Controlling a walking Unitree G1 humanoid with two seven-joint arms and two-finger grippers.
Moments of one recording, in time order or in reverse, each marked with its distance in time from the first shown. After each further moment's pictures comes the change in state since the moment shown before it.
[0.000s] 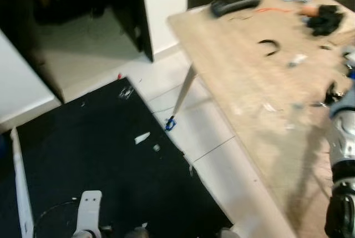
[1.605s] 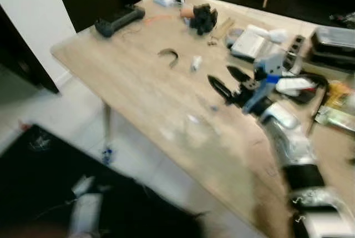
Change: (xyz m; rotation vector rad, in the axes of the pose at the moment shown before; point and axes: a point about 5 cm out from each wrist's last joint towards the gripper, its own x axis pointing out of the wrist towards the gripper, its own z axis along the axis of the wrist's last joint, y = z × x) left arm 0.000 0.003 -0.001 0.088 0.010 0.040; right arm -0.079 0.138 0.031 0.177 -0.151 1.125
